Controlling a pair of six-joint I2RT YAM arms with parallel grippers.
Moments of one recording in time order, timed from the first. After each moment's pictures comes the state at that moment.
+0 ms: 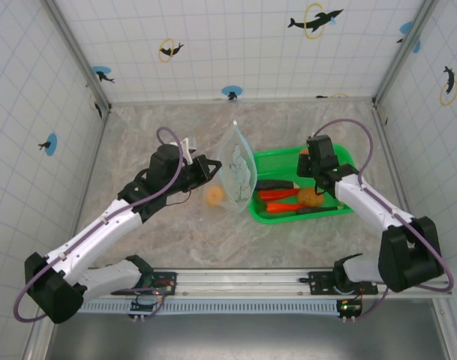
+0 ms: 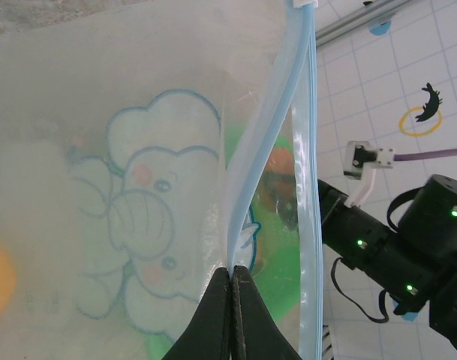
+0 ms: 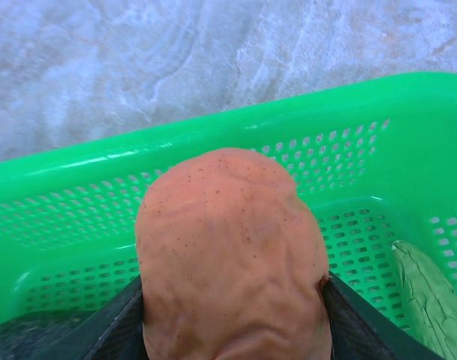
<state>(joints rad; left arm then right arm) -0.67 1.07 0.91 -0.28 0.22 -0.95 0.37 1.30 0.86 -0.36 0.20 0.33</state>
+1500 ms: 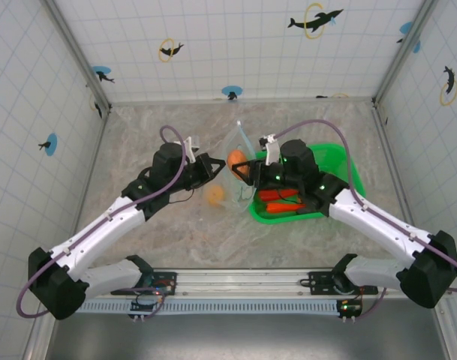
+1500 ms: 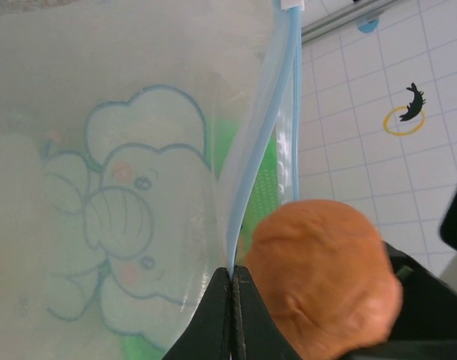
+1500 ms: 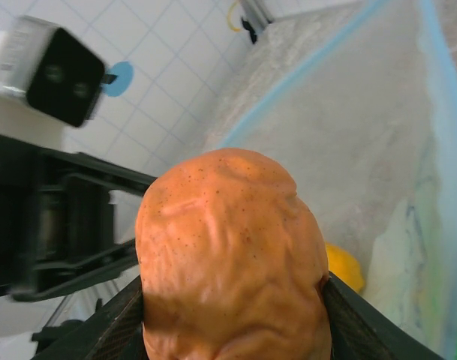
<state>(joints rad) -0.67 1.10 0.91 -0.23 0.26 -1.00 0.78 1.20 0.95 -0.14 -0.26 0.57</state>
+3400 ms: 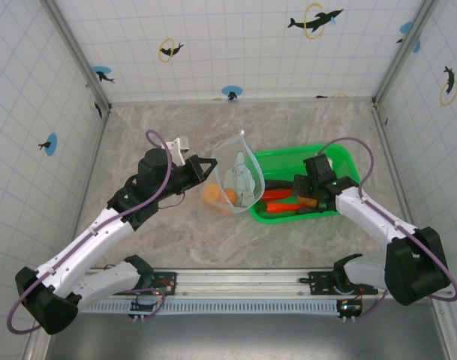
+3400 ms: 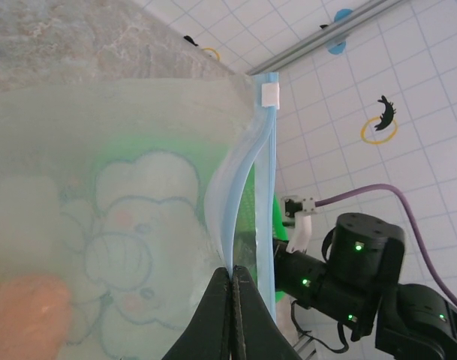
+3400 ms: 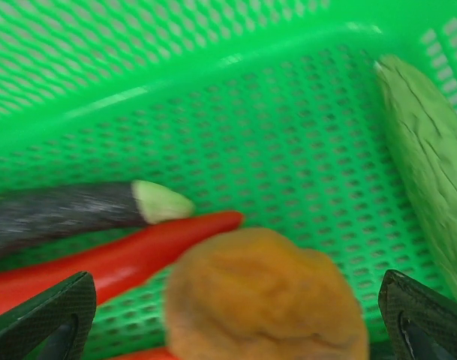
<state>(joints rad) -0.67 0.97 0.90 -0.26 0.21 -0.94 0.41 1.25 0.72 -0.52 0.23 0.48</state>
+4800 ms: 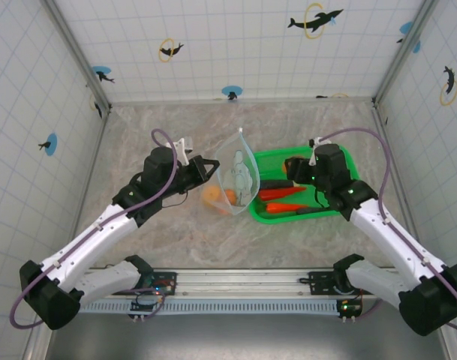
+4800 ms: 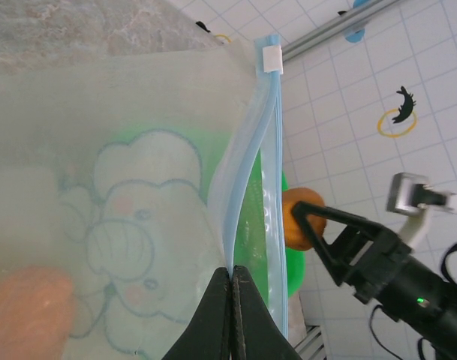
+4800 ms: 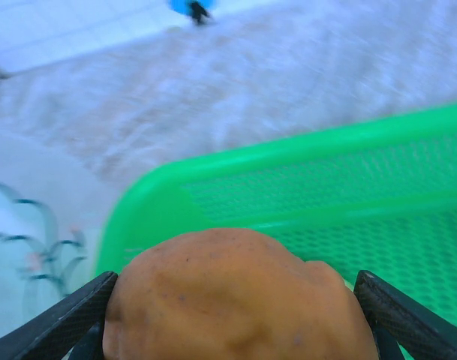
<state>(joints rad) -0.67 1.02 0.89 -0.26 0.22 -0.94 0.51 1.02 0.85 -0.41 0.06 0.44</state>
